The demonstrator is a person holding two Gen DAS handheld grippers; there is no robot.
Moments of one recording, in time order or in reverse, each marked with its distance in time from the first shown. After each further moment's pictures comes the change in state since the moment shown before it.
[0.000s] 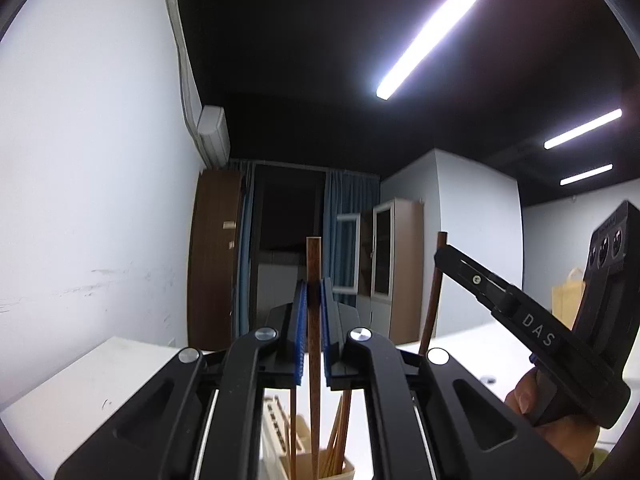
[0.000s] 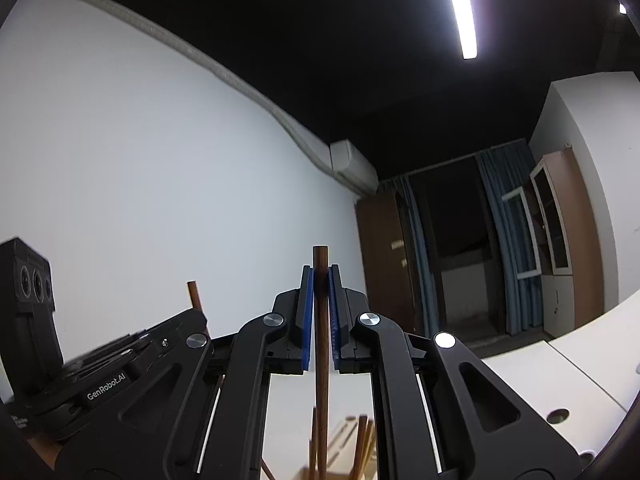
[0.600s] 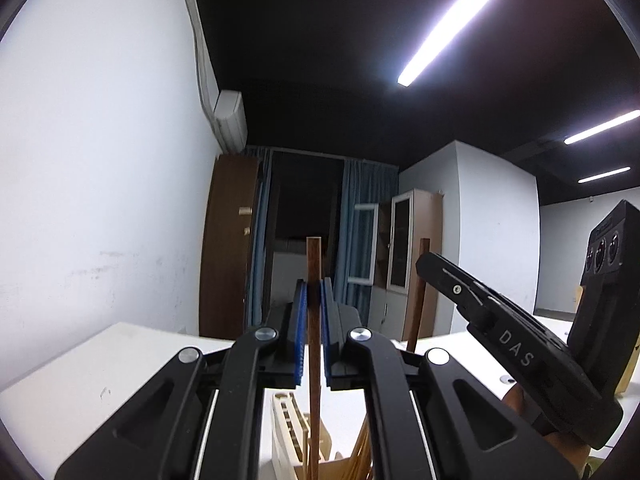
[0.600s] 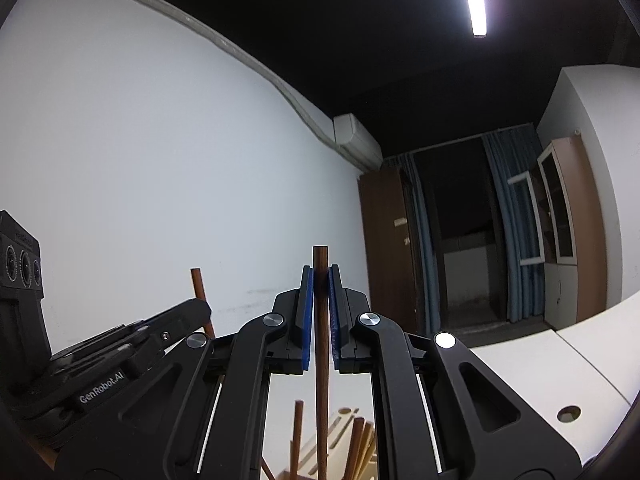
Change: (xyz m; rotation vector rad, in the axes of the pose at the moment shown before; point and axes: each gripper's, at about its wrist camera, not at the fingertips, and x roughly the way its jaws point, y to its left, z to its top) left arm 0.053 0.002 -0.022 -0.020 0.085 0.062; right arm 0.057 -0.014 -0.038 -0.022 0.111 0.005
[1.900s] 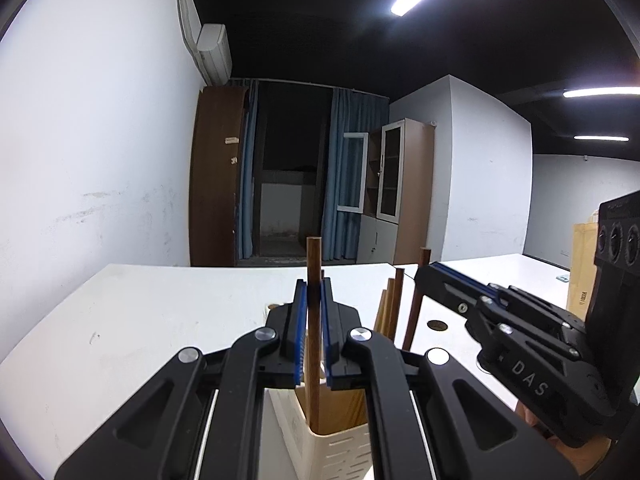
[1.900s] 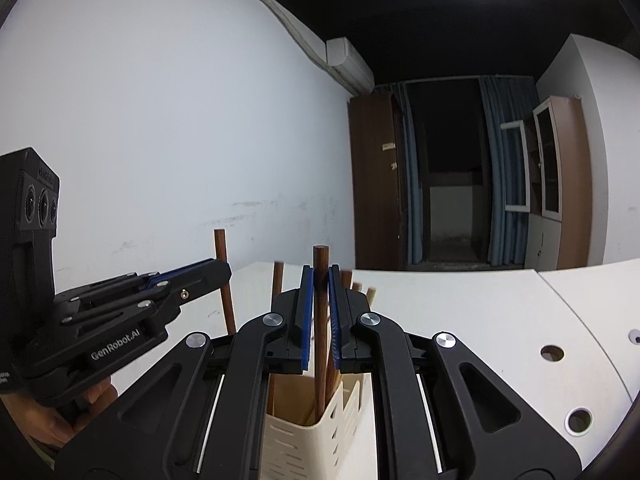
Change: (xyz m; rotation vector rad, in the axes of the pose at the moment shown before) left arm 0.022 0.021 -0.057 0.013 0.261 -0.050; right arm 0.000 0.012 -0.050 -0.029 0.295 -0.058
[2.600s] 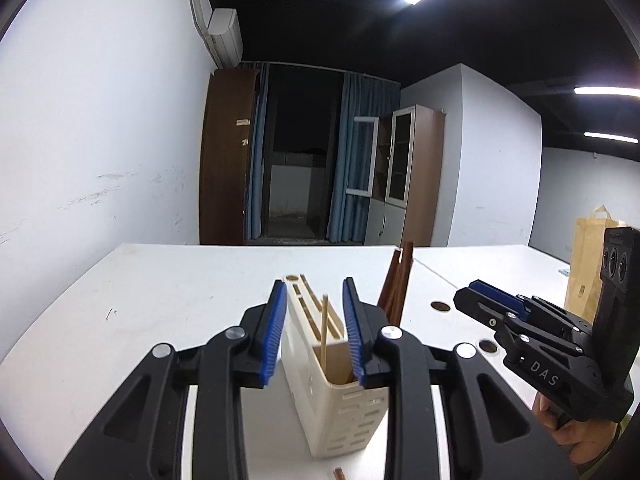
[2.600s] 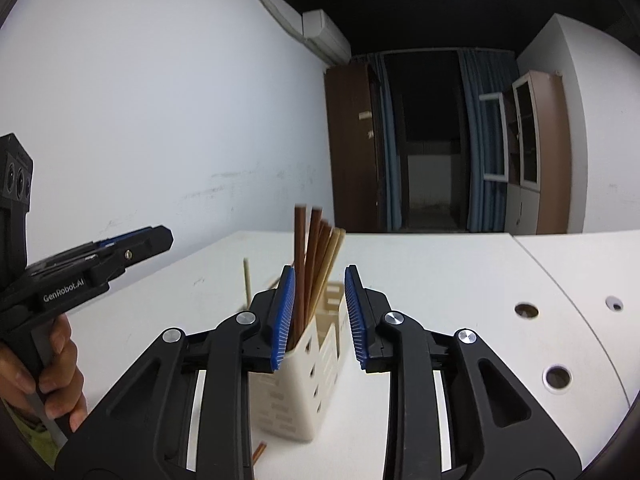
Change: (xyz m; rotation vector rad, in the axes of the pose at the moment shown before) left arm -0.029 0.010 -0.006 -0.016 0.073 0.038; right arm -0.026 -0.009 -0.023 0.032 0.121 -0.079
